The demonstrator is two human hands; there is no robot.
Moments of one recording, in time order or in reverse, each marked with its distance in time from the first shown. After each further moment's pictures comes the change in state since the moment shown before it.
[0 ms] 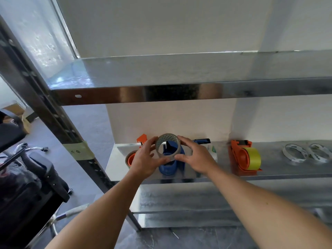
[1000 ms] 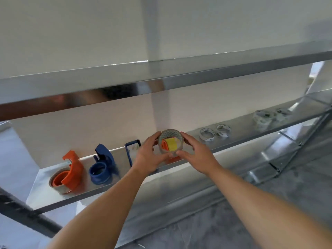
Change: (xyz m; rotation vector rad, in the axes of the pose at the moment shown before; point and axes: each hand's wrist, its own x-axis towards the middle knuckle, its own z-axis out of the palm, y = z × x) left_hand -0.043 0.149 0.188 -0.020 -0.229 0.345; right_hand -0.177 0.069 -0.170 -0.011 0.371 0.095
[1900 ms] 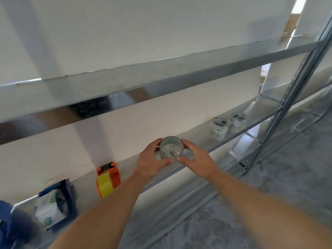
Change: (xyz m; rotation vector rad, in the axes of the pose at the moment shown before) left_hand 0.155 0.066 0.215 -0.093 -0.183 0.025; right_hand 0.052 0.165 -0.183 -0.081 0.101 0.145
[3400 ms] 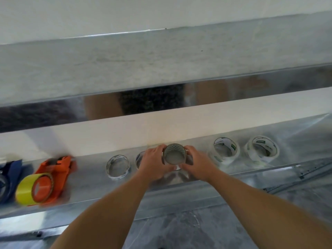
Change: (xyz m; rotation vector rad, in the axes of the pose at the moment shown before) left_hand 0.181 -0.005 0.180 0.453 0.041 -0.427; right_hand 0.203 0.209 -0.099 -0.114 -0.508 -0.054
